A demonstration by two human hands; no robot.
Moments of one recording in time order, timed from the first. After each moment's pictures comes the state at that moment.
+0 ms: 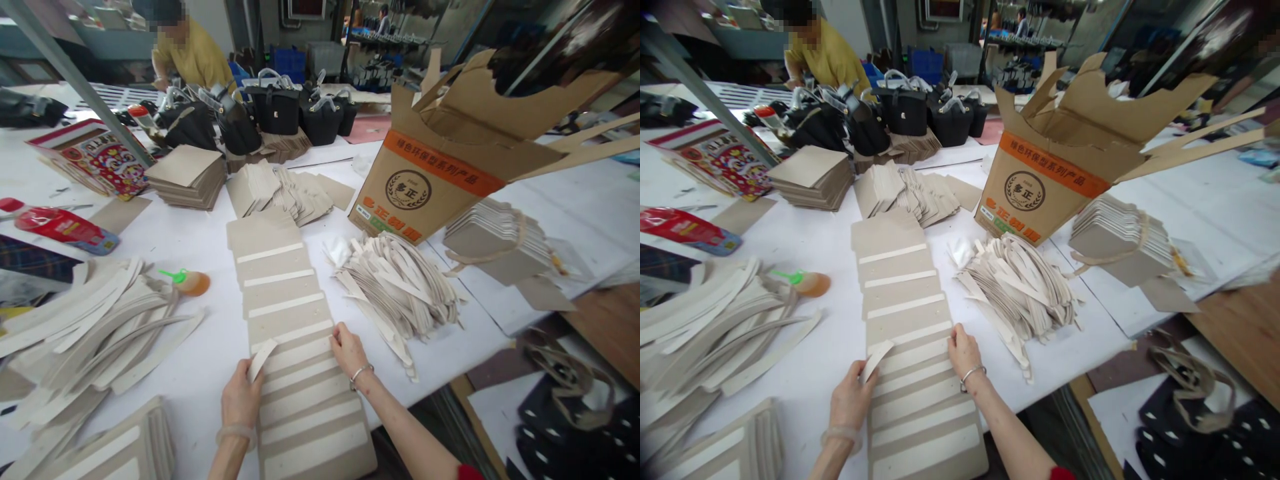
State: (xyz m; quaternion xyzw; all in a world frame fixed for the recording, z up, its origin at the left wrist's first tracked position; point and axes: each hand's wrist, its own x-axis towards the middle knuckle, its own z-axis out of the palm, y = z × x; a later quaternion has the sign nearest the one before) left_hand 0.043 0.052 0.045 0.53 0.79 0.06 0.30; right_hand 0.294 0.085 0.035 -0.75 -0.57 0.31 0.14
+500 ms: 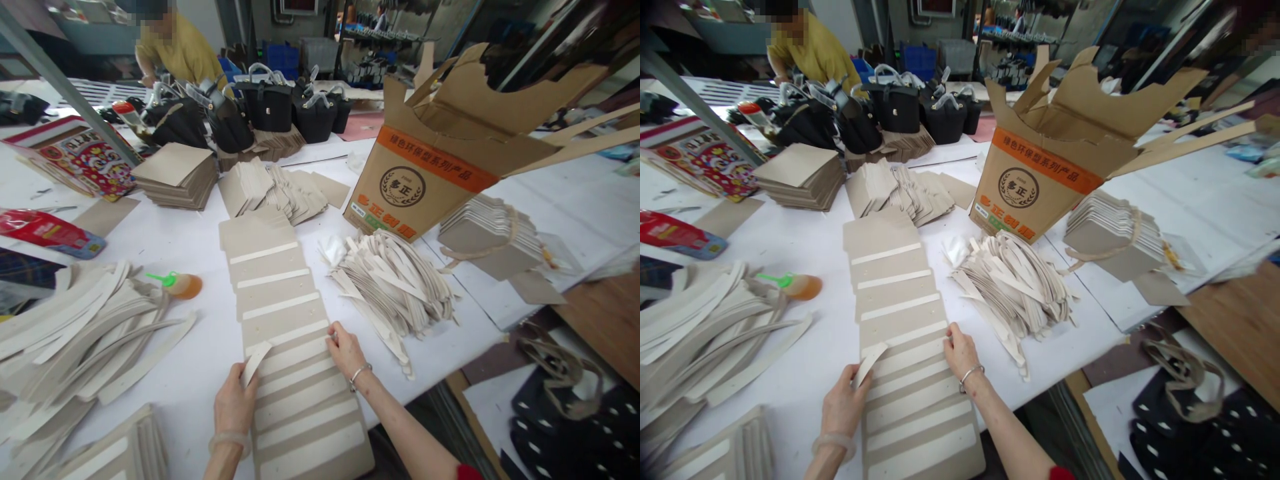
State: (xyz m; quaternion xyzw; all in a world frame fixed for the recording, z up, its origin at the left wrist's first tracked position) left_hand 0.043 0.052 0.048 0.53 0.79 0.05 0.30; right_hand 0.301 0.081 0.024 -0.72 -0.57 0.34 0.18
